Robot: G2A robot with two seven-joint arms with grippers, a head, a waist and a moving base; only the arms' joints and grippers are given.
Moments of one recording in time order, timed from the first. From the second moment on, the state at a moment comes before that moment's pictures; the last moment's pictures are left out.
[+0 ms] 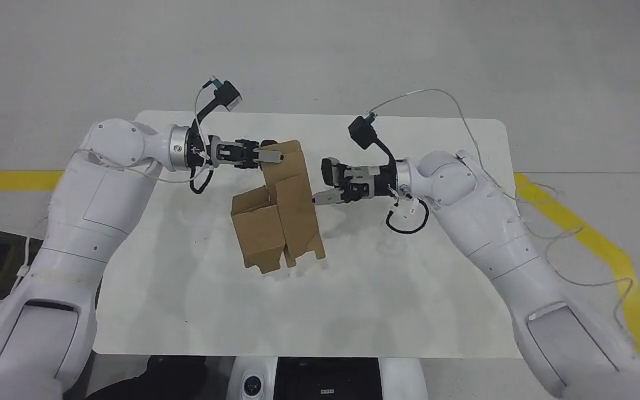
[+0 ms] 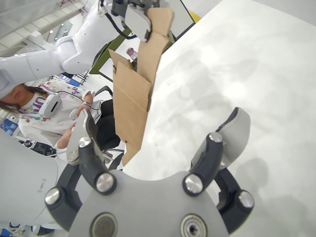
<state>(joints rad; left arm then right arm) 0.53 -0.99 -0.97 -1.11 -0.49 -0.48 -1.34 -0.55 -1.27 0.77 -1.04 0.18 -0.86 0.96</state>
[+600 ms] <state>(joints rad) 0.54 -0.99 -0.96 -1.14 -0.53 -0.47 -1.35 -0.44 -1.28 0.50 -0.98 0.38 -0.88 0.94</state>
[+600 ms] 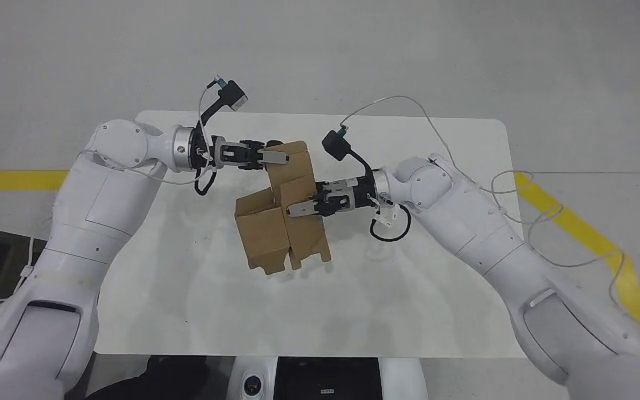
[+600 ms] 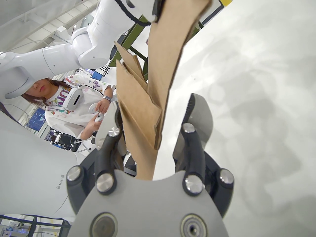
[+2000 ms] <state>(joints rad) 0.64 -0.95 -1.05 -1.16 -0.55 -0.53 -1.29 -0.42 -1.26 0.48 -0.76 0.69 -0.96 0.75</state>
